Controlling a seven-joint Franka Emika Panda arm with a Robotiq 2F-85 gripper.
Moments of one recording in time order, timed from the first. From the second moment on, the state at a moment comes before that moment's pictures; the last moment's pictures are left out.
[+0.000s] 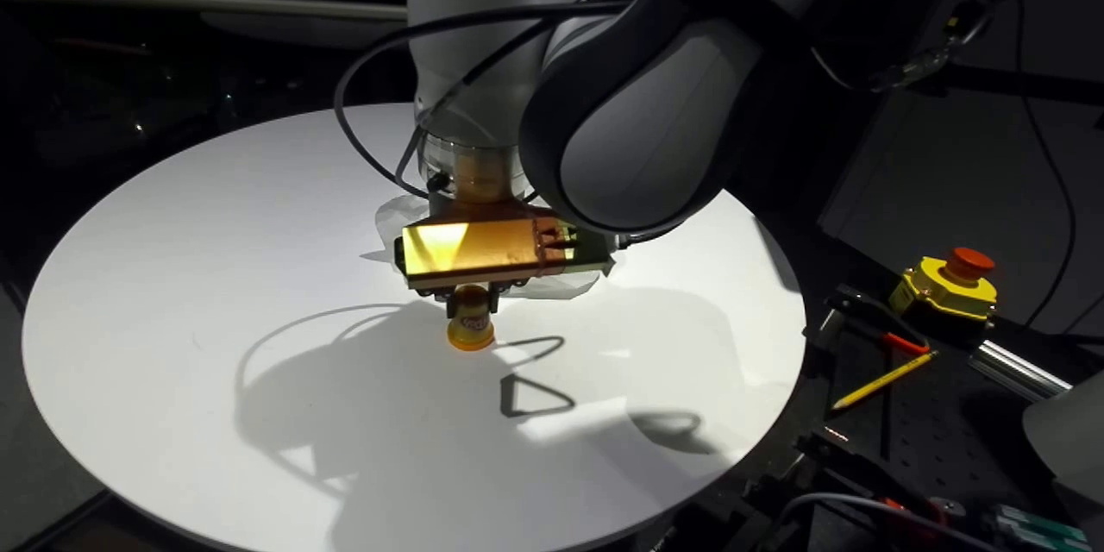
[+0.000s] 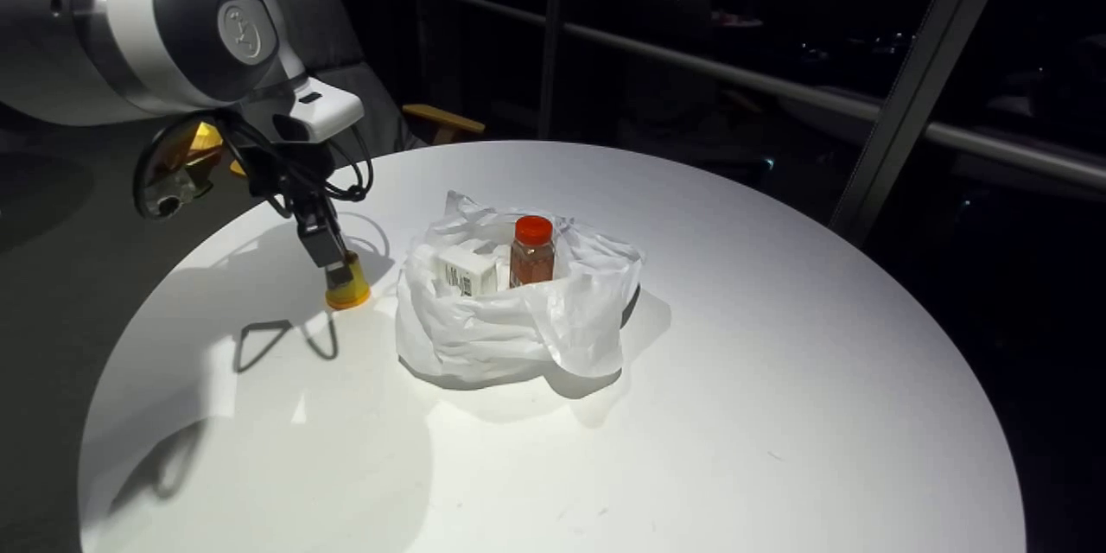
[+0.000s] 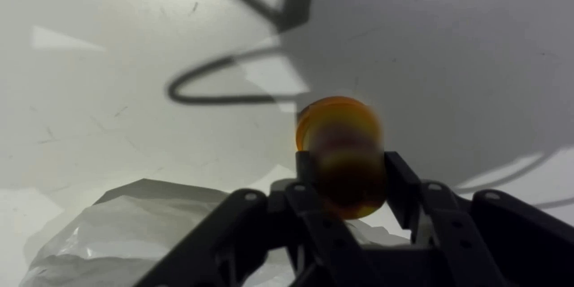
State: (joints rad) arm 0.65 0.57 -0.26 -2.17 -0.16 2.80 1.22
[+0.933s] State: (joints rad) arm 0.39 0.28 -0.26 -2.16 -0.42 2.71 1.19
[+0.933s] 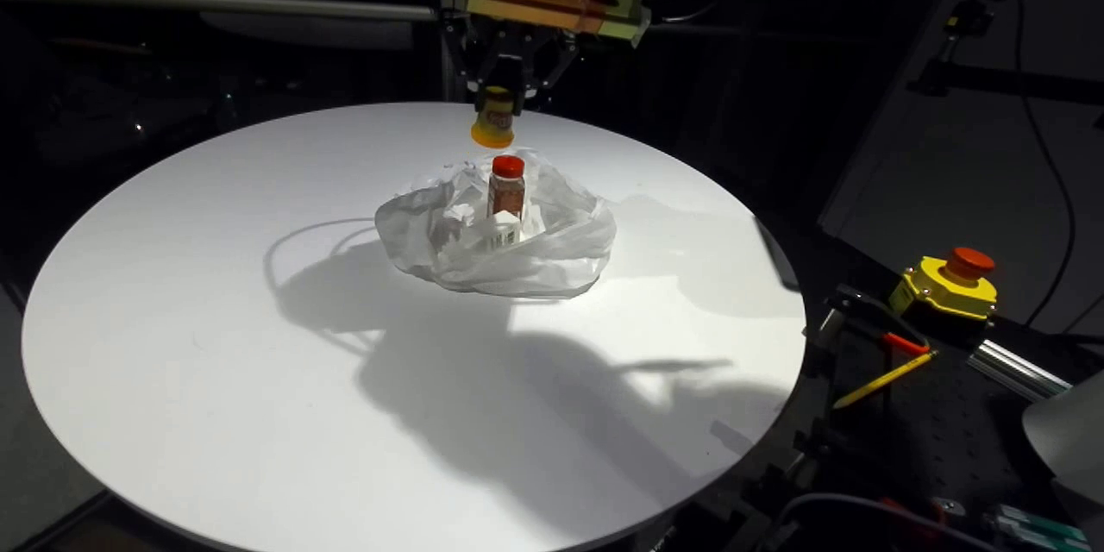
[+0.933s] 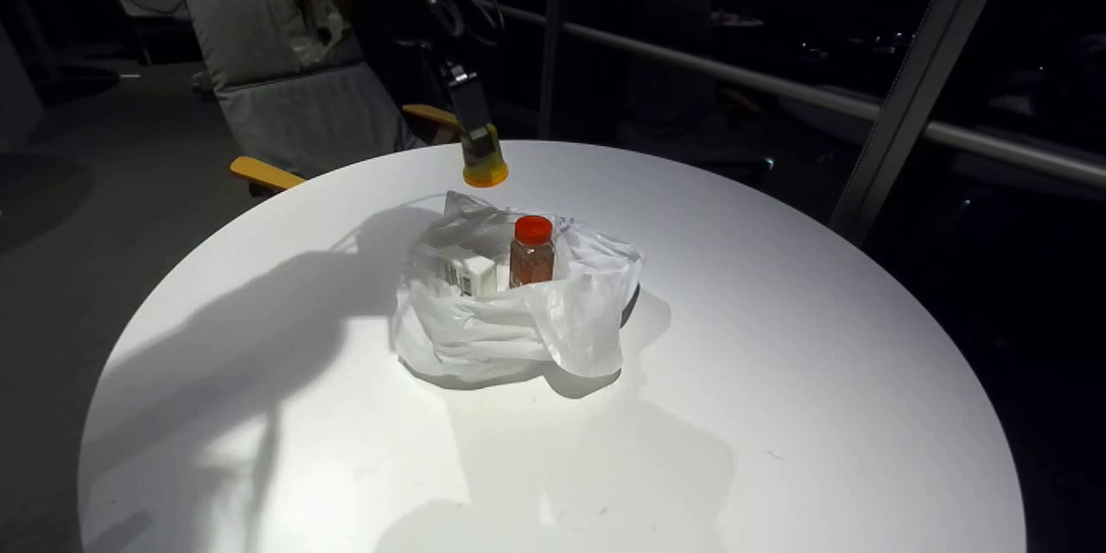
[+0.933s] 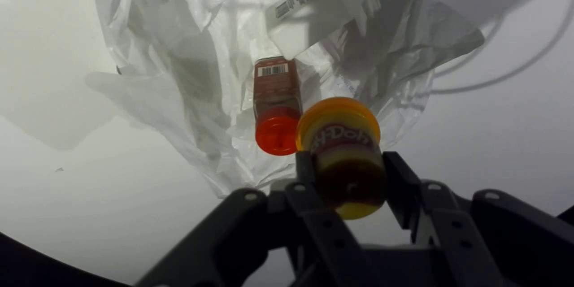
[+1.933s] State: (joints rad) arm 0.19 0.37 -0.18 -2.20 -0.36 2.83 0.90
